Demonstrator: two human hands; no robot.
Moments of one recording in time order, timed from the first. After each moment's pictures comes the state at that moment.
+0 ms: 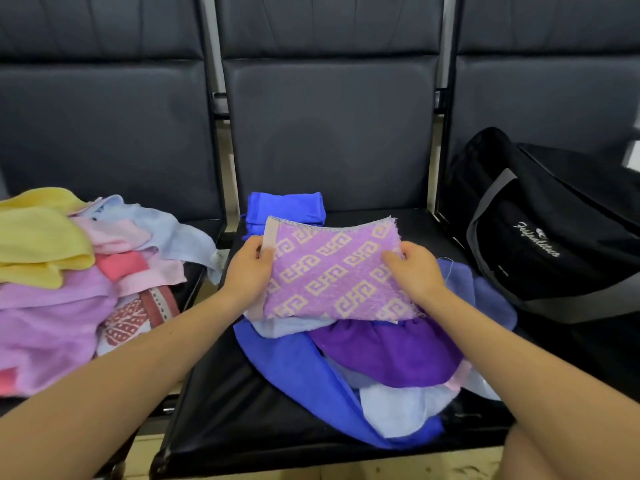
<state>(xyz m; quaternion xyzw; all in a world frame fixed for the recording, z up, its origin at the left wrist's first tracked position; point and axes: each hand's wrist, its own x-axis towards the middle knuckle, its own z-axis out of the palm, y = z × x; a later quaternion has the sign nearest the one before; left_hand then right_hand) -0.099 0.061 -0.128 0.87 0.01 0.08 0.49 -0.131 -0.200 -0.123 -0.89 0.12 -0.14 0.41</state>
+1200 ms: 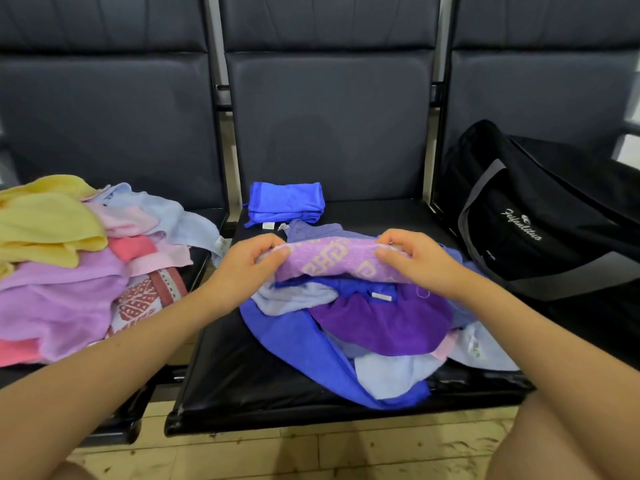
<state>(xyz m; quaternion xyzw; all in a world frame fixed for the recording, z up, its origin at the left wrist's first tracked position) -0.172 0.077 -0.095 0.85 -0.24 0.08 0.46 -0.182 -0.213 -0.092 -0.89 -0.19 -0.09 0.41</state>
